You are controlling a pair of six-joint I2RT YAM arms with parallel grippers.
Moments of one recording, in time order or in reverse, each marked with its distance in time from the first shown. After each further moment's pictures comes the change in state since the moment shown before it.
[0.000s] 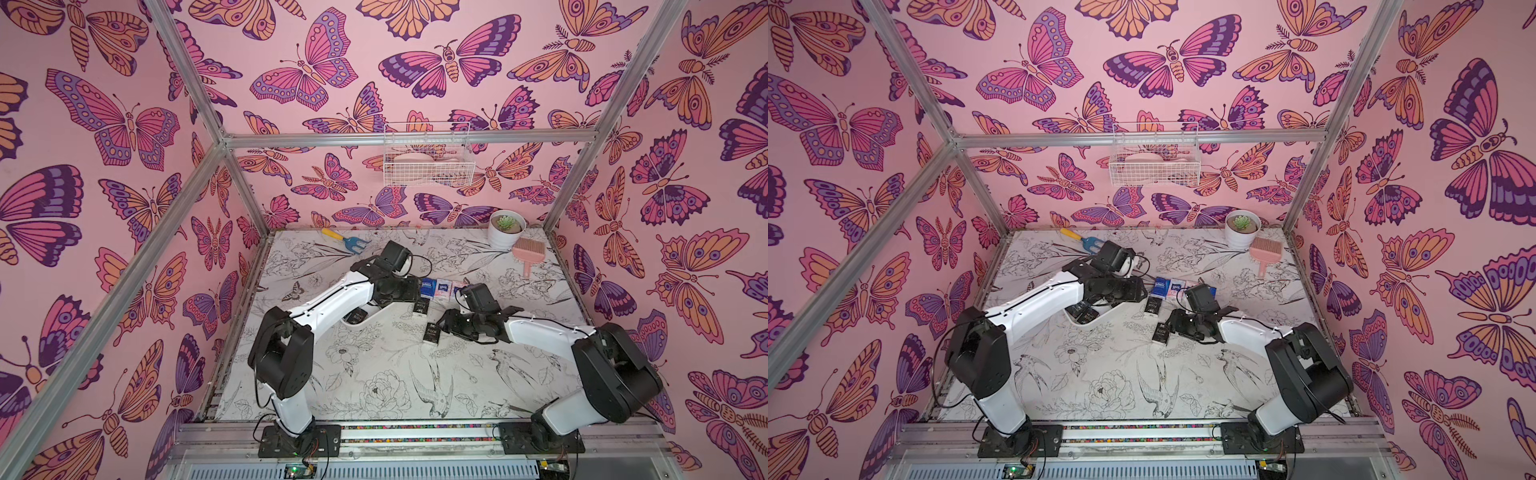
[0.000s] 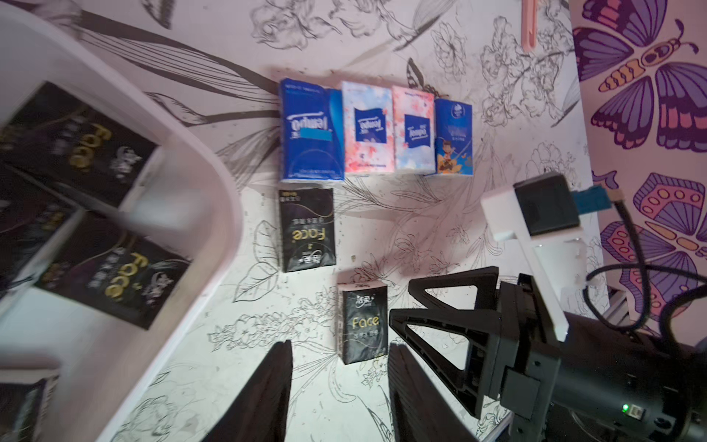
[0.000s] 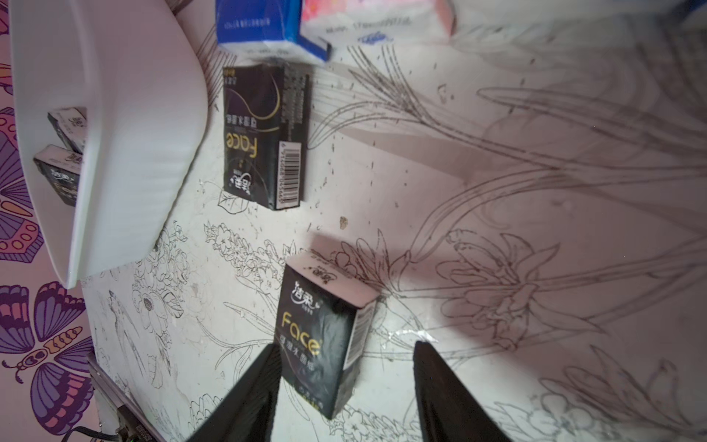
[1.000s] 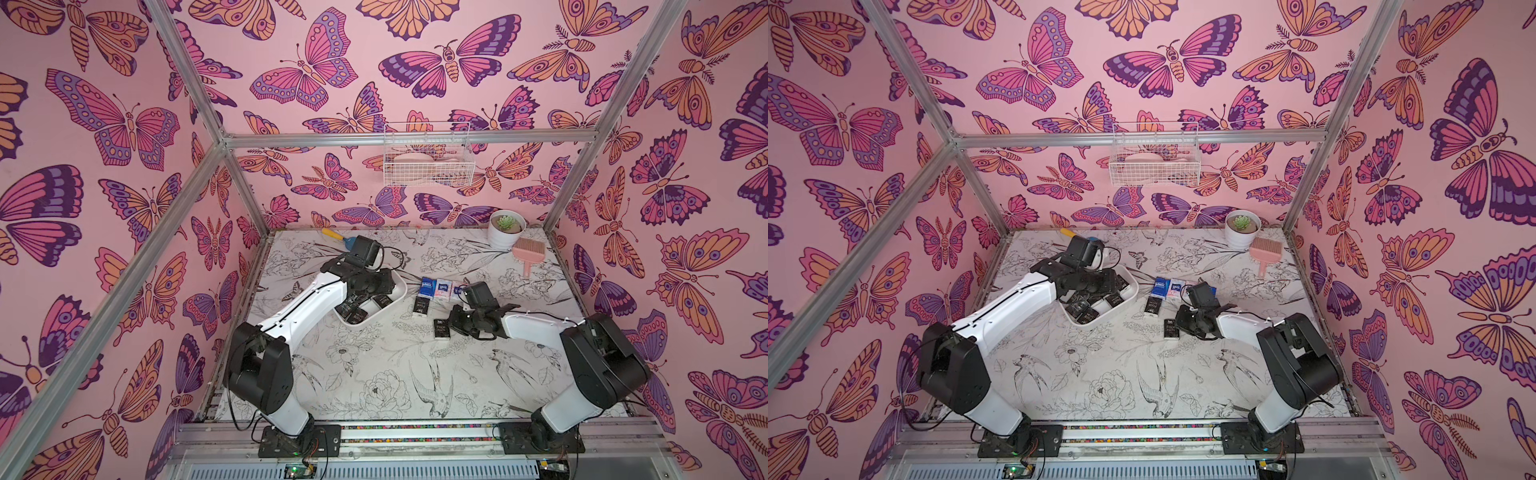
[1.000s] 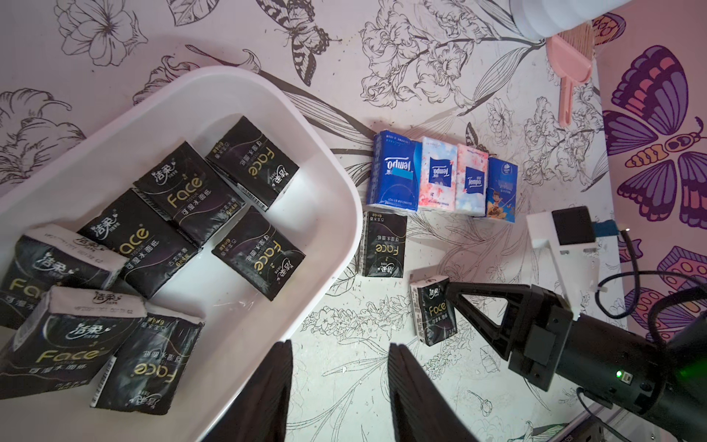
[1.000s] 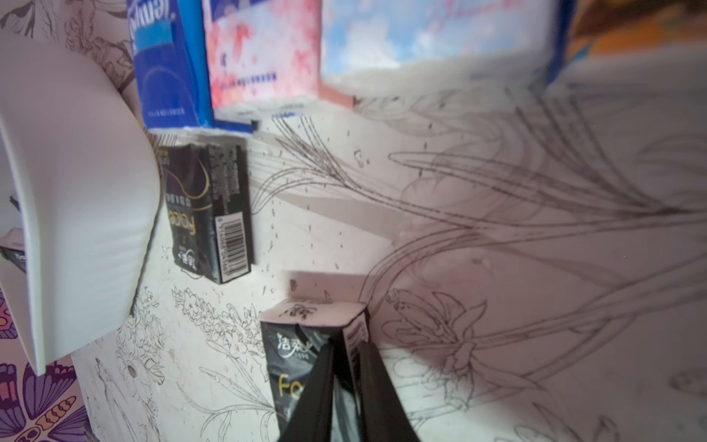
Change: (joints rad) left arm 0.128 -0.120 -0.081 -0.014 -0.044 0.007; right arm -0.058 0.059 0.025 0.027 0.078 0.067
